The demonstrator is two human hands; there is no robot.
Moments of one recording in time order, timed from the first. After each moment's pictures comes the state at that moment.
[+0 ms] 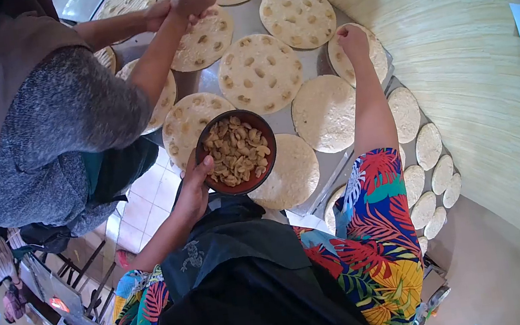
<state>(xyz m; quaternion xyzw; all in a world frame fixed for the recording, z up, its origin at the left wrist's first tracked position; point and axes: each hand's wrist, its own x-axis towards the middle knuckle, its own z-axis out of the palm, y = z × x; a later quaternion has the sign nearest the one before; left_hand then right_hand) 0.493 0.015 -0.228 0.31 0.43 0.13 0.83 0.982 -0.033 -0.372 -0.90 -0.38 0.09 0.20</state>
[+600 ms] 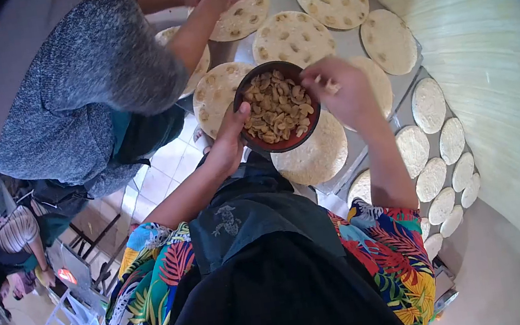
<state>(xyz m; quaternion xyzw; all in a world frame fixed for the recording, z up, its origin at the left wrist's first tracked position) 0.505 0.025 -0.214 0.31 0.37 0.12 0.87 0.724 -0.048 -0.160 -0.74 -0.52 0.25 0.34</state>
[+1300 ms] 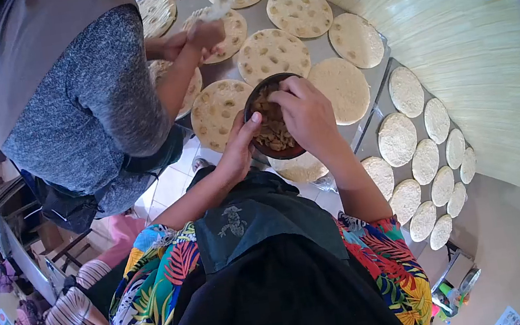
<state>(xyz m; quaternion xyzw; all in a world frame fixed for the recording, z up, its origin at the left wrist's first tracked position) 0.507 0.006 -0.201 0.33 0.31 0.10 0.89 0.651 -0.068 -0.152 -0.76 -0.56 0.03 0.33</state>
